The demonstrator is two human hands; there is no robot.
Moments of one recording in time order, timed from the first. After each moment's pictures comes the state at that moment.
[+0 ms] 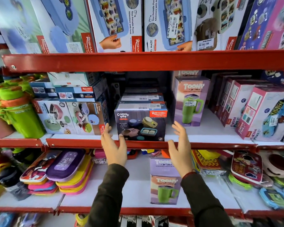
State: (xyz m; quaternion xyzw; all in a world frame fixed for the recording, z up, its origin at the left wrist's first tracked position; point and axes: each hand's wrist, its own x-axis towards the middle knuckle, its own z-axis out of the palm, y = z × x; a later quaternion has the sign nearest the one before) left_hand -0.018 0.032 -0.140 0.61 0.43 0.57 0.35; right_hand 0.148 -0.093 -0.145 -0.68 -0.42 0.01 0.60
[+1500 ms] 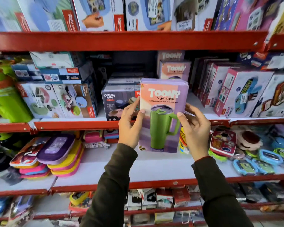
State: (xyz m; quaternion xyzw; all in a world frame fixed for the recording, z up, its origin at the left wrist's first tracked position) left_hand 0.009 -0.060 -0.099 0.68 0.19 0.52 0.47; right_hand 0.147 -0.196 -0.099 -0.54 -0.35 0.01 0.76
